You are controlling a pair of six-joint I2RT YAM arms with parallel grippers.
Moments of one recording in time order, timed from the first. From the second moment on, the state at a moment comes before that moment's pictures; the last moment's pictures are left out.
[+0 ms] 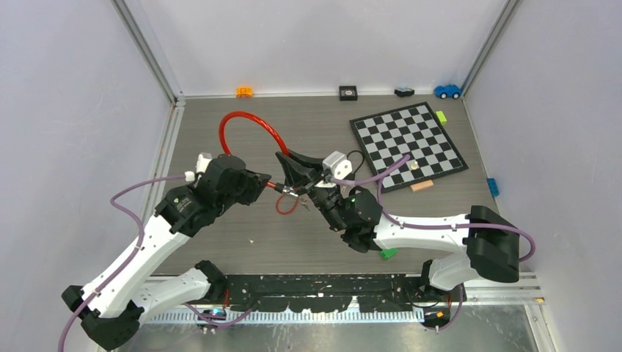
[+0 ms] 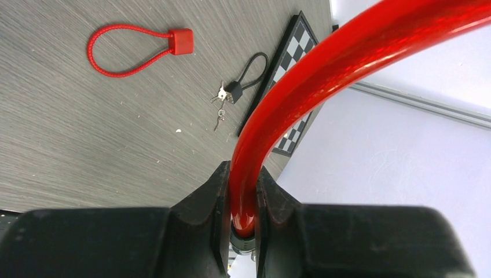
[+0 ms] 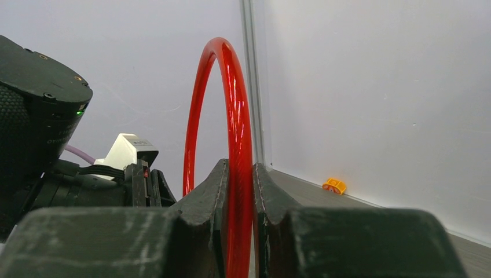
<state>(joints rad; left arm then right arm) -0.71 0.91 1.11 -0.90 -0.34 -1.66 1.23 1.43 0.86 1.18 0.44 -0.15</state>
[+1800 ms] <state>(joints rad) -0.71 0.86 1.06 -0.87 -0.30 -1.72 1.34 1.18 0.89 0.67 0.48 -0.31</state>
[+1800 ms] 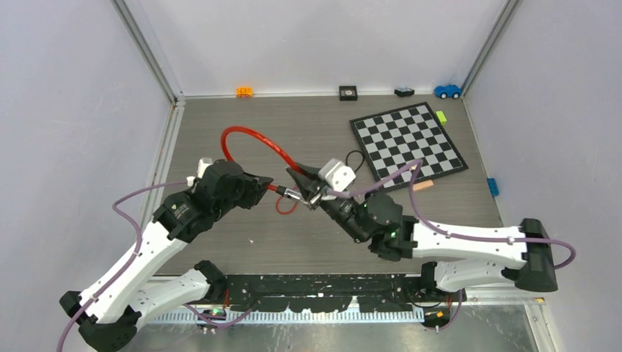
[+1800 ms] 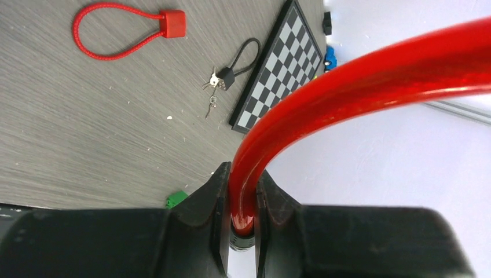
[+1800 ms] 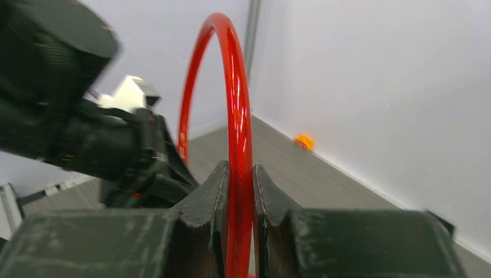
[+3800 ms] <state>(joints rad) -0.71 0.88 1.05 -0.98 -0.32 -1.47 1.32 1.17 0.65 0.46 0.22 -0.30</state>
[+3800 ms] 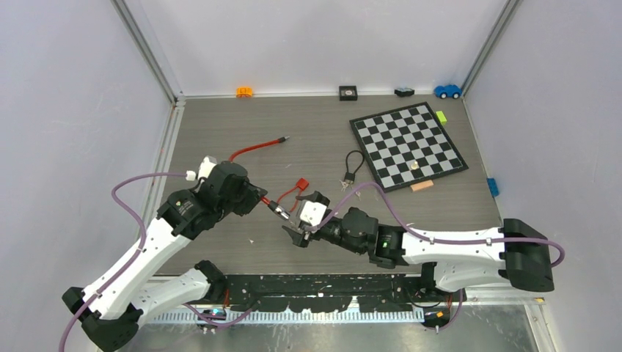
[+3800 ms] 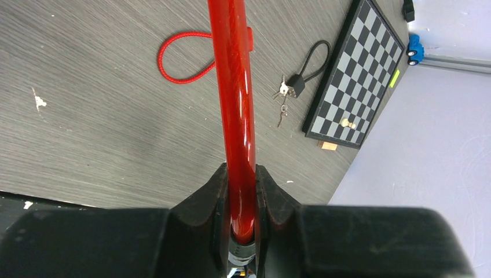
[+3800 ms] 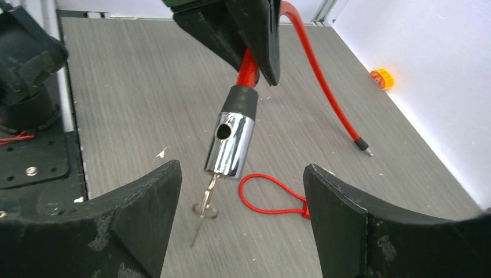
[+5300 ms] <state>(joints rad) -0.71 0.70 0.88 -0.74 -0.28 -1.36 1.29 1.30 0.65 0.67 0.31 0.64</state>
